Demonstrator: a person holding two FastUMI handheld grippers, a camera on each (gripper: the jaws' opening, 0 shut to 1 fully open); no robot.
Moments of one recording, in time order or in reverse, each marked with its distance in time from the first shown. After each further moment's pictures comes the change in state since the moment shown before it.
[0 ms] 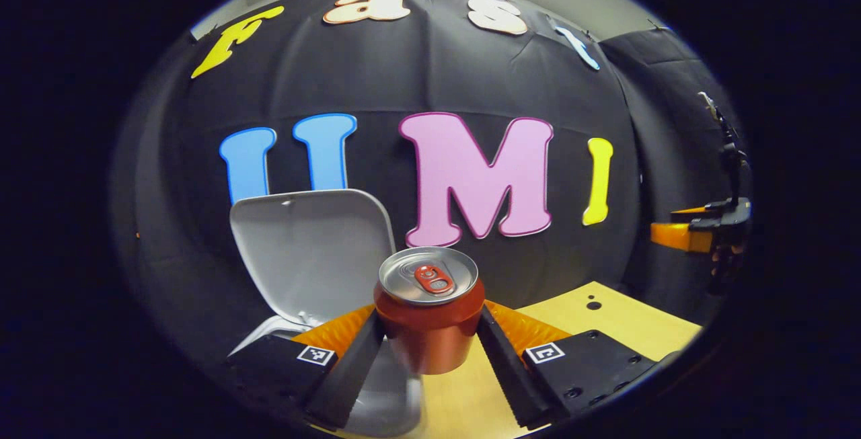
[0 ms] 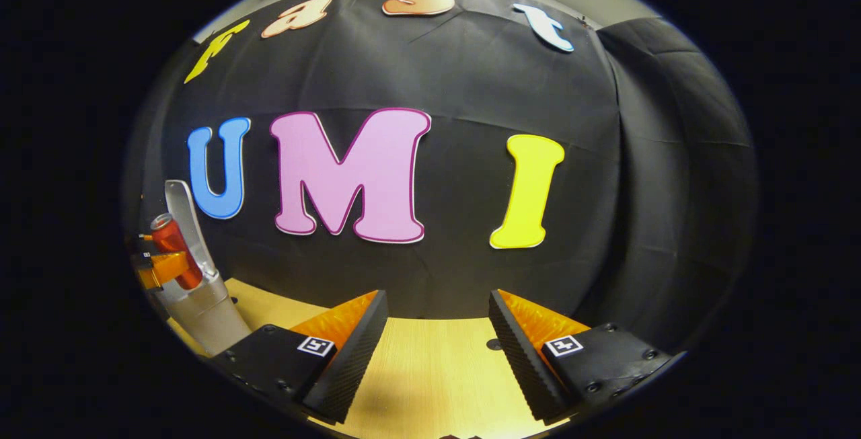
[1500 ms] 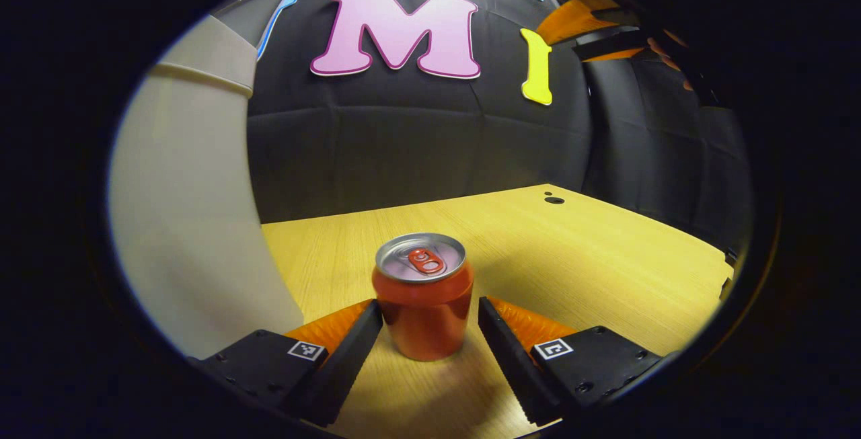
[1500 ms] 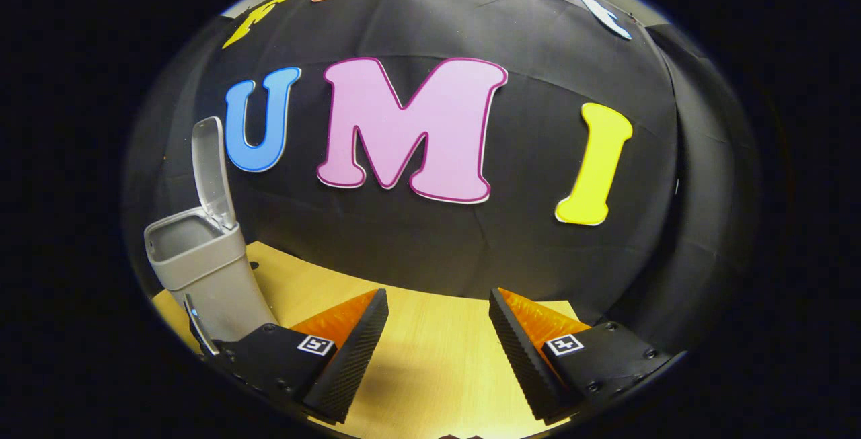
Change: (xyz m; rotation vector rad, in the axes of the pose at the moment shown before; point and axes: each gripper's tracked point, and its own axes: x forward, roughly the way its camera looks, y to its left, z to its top) left arm 0.042 -0.162 -0.305 -0.006 0.217 -0.273; right arm 0.030 0.073 -0.083 -0.106 0.120 0.175
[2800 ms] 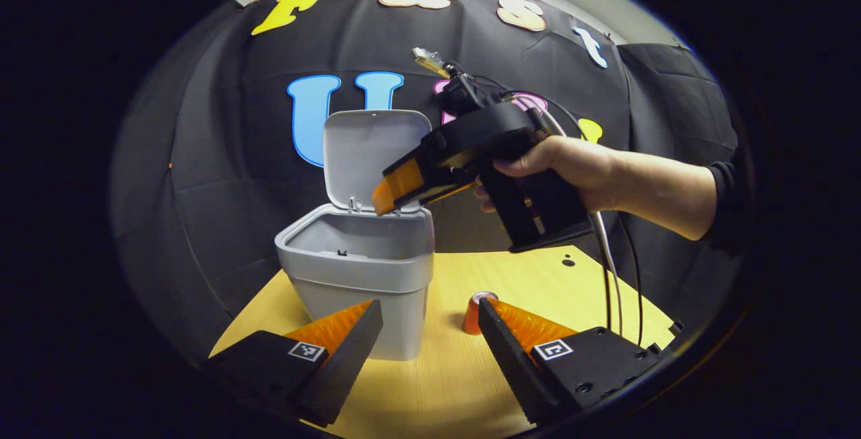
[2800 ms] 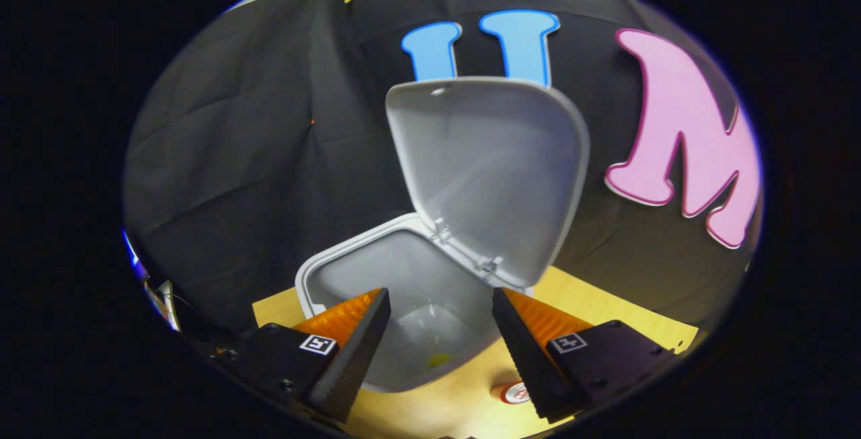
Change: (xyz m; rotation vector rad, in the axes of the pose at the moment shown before) left arm -0.294 0.067 0.140 -0.157 -0.060 0.224; right arm -0.022 0.350 0.067 -0.101 0.231 0.692
